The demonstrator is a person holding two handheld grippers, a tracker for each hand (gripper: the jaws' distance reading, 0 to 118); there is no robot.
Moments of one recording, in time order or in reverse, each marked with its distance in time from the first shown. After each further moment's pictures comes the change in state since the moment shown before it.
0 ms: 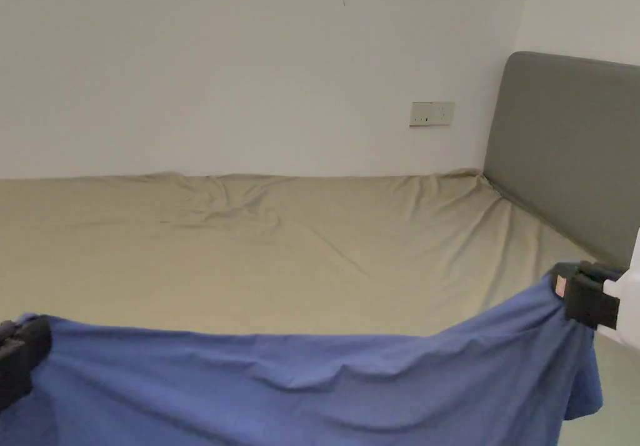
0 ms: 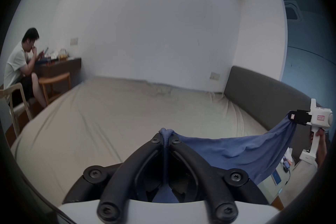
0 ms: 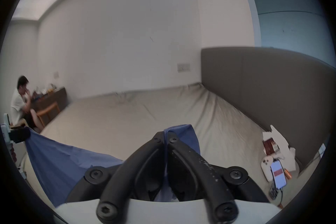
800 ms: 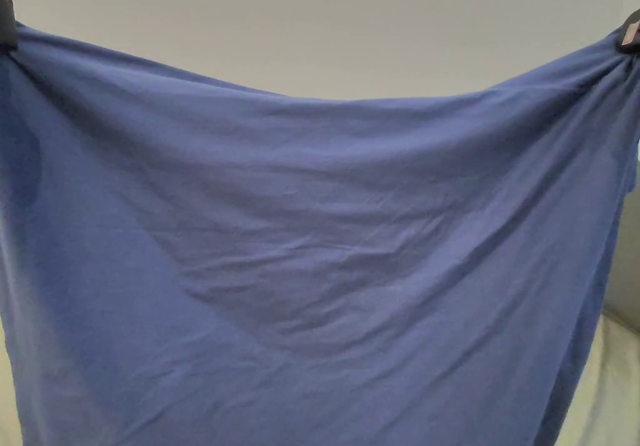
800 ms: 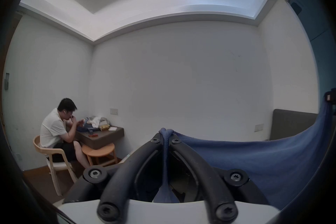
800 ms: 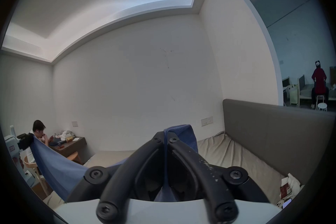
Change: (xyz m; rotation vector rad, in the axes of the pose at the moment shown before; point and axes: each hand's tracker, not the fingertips) left arm -0.024 0.287 0.021 0.407 0.392 -0.141; right arm -0.079 0.287 0.009 0.300 0.112 -0.081
